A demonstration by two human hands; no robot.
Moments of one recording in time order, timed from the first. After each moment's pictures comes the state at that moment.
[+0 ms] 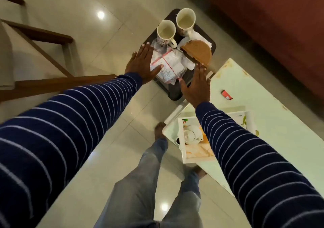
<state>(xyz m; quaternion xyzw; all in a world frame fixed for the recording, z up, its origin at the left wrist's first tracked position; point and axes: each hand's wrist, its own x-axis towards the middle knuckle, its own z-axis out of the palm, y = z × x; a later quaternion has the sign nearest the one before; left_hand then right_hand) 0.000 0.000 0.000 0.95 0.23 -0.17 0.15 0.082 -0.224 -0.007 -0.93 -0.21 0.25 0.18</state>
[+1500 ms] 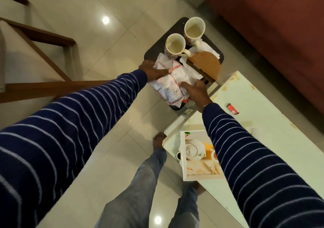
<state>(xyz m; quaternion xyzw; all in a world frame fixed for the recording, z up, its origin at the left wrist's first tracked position) 0.031 0.021 -0.040 0.73 0.46 -0.20 0.47 0.103 -0.185 -0.030 -0.72 0.09 0.47 0.50</state>
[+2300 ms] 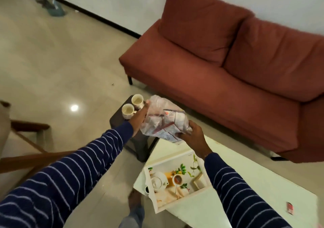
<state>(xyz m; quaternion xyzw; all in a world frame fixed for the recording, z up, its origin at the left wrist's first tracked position) 0.034 -0.175 0.259 0.60 0.32 -0.10 0.73 0.088 -0.415 0.227 -0.78 -0.08 0.24 0.58</state>
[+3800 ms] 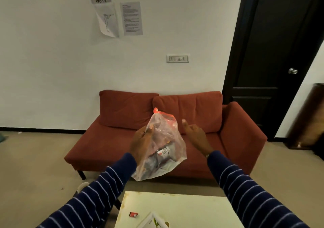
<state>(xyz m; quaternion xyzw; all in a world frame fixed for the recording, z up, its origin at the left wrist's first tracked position) 0.057 -0.498 0.515 0.69 -0.07 0.05 0.71 0.108 -0.712 0.512 -0.88 0.02 -0.05 0.47</state>
